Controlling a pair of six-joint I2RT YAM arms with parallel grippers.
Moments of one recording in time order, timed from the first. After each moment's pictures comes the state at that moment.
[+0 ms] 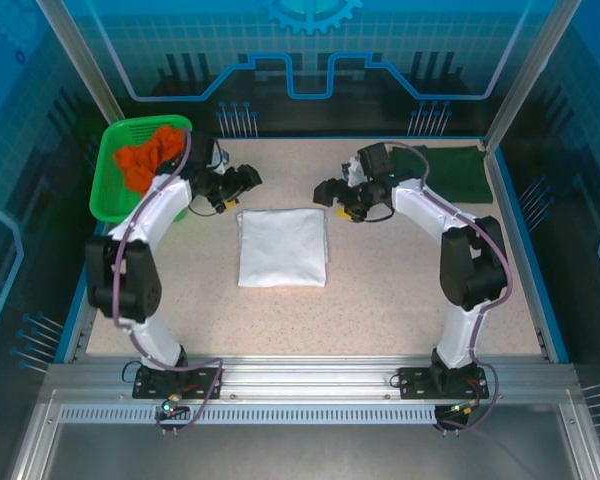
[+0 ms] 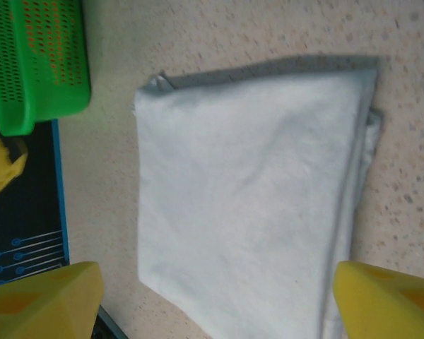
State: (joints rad) left arm -0.12 1.70 1.41 -0.67 0.45 -0.67; right arm 0.35 1.88 1.43 -0.54 -0.57 0.59
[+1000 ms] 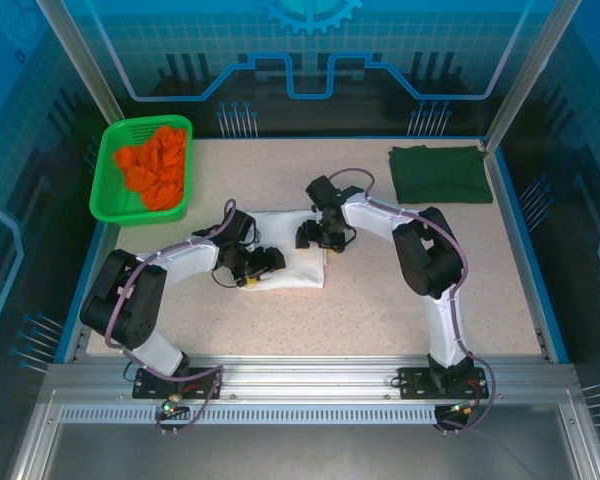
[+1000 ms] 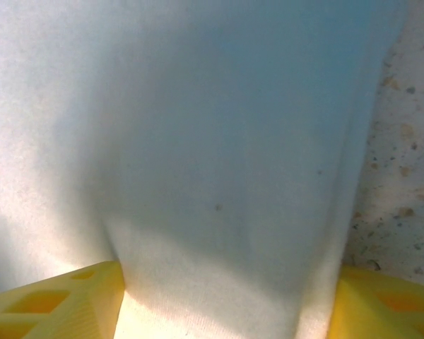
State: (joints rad) left arm -0.37 1.61 0.83 -0.40 0.39 -0.72; right arm 0.58 2.13 1.57 -0.76 -0.23 0.61
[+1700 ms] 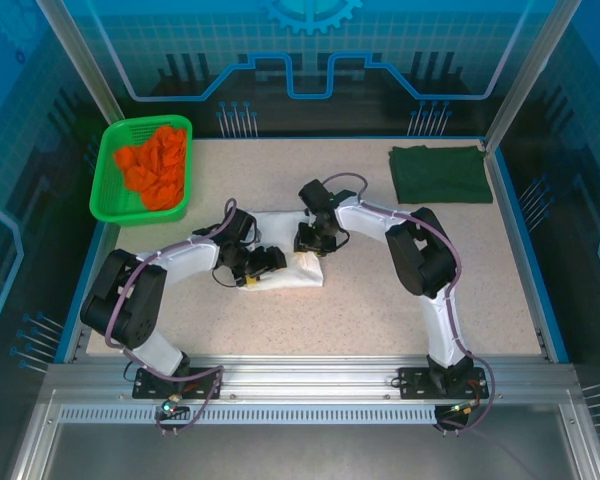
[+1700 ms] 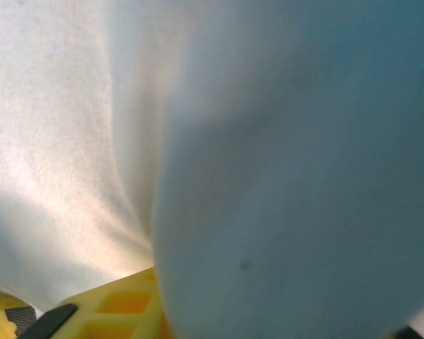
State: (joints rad) left arm -0.37 1.61 0.84 -0.42 0.39 -0.72; right arm 0.62 2.16 1.57 -0.71 -0.30 0.69
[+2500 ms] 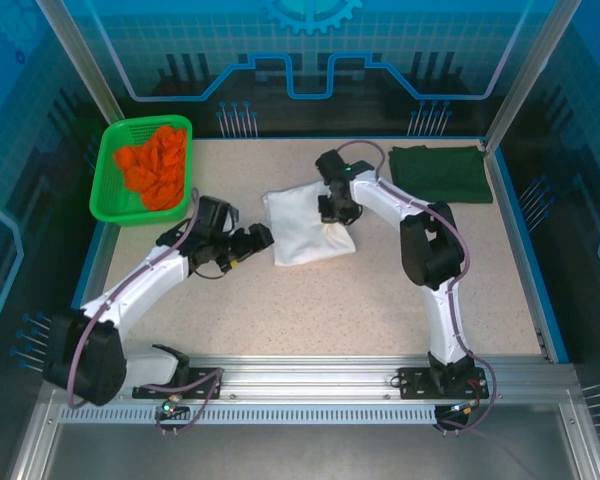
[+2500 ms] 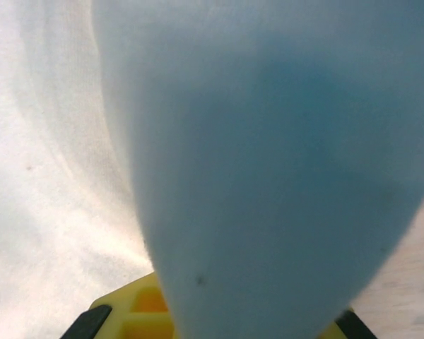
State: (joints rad) left arm -0.32 1.25 0.84 -0.53 0.31 -0.83; right arm 0.47 2.19 1.84 -0.94 0.03 0.41
